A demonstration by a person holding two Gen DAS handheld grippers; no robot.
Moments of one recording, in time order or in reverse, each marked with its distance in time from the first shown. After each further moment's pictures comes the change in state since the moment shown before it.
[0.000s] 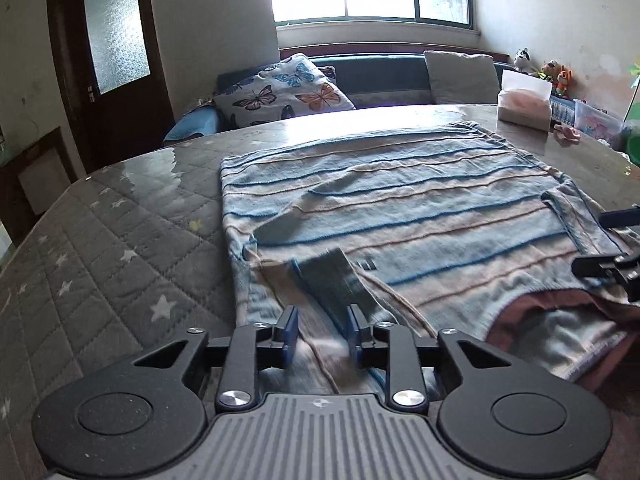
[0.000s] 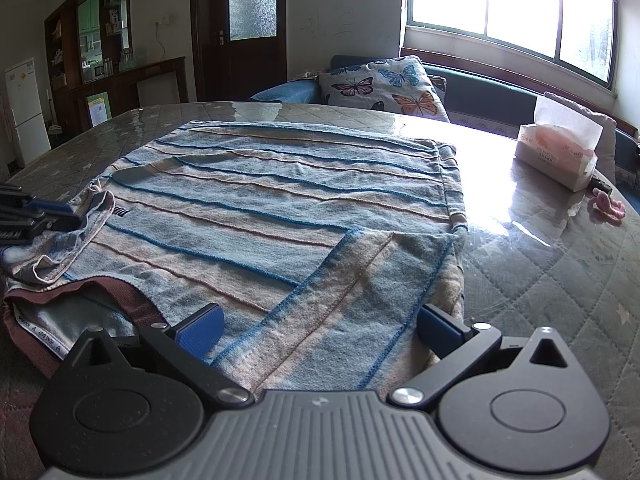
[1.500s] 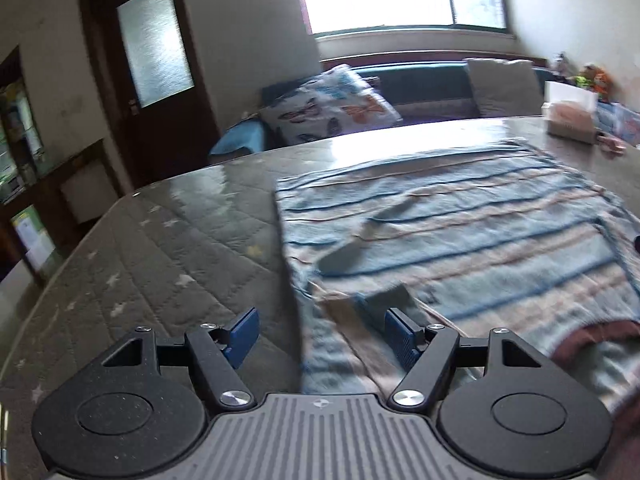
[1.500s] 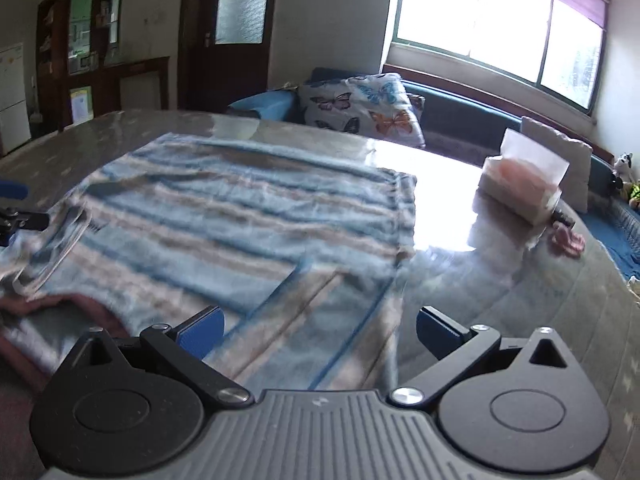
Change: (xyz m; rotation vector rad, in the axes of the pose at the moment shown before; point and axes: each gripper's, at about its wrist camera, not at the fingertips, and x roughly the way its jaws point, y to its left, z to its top) left arm 0.009 0.018 0.023 -0.023 -0.022 0.173; right arm -0.012 -0.019 0.029 -0.050 -0.030 -0.120
